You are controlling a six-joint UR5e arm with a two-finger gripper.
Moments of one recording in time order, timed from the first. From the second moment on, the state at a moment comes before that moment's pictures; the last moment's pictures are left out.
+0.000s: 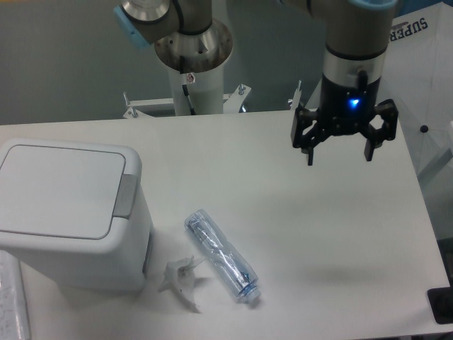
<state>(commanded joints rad) 2.58 -1.80 -1.28 -1.35 1.48 0.59</state>
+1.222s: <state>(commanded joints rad) 2.39 -1.76 -1.34 -1.35 1.30 0.08</state>
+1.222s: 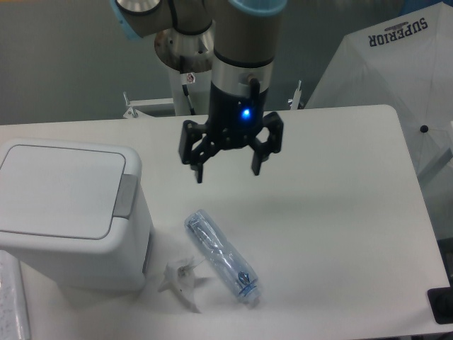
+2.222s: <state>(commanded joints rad) 2.32 -1.79 -1.35 -1.35 1.30 0.08</state>
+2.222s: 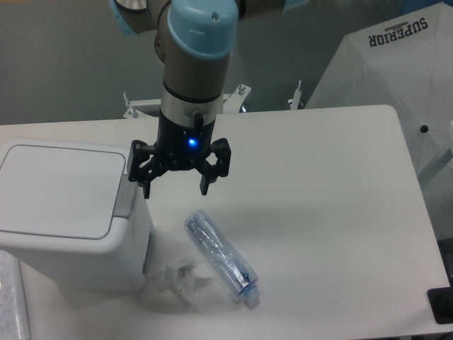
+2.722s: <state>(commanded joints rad) 2.31 -1.79 -1.36 -1.35 1.30 0.08</state>
